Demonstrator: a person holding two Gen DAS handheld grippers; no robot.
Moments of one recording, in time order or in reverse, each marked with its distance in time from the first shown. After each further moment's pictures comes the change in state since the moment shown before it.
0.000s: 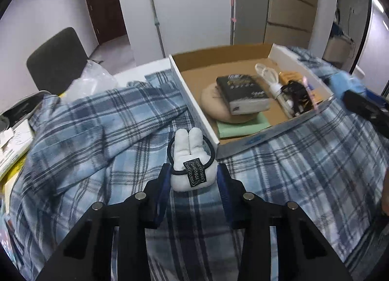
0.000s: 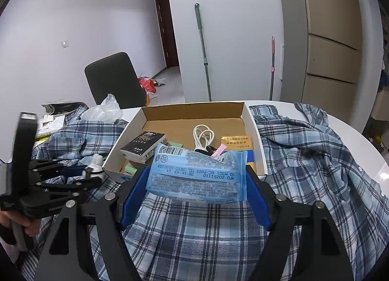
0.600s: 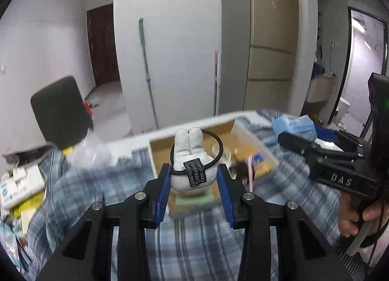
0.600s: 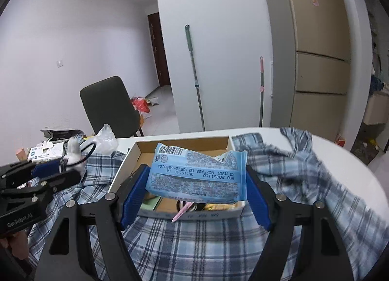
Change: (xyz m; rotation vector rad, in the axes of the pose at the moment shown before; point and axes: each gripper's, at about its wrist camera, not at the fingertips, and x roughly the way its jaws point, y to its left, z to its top) left arm -0.100 -0.053 0.056 0.006 -0.318 -0.058; right arm -0.035 -0.015 0.046 0.026 -0.105 -0.034
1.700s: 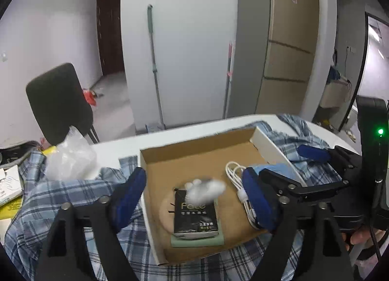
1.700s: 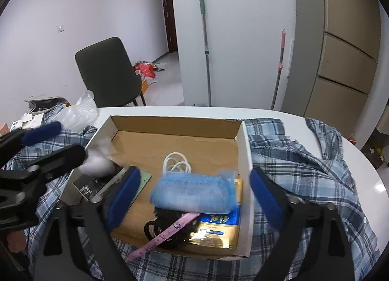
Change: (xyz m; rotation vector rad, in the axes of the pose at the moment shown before) left arm 0.103 0.009 0.008 -0.070 0.043 0.048; right arm 0.119 -0.015 0.003 -0.091 0.191 0.033
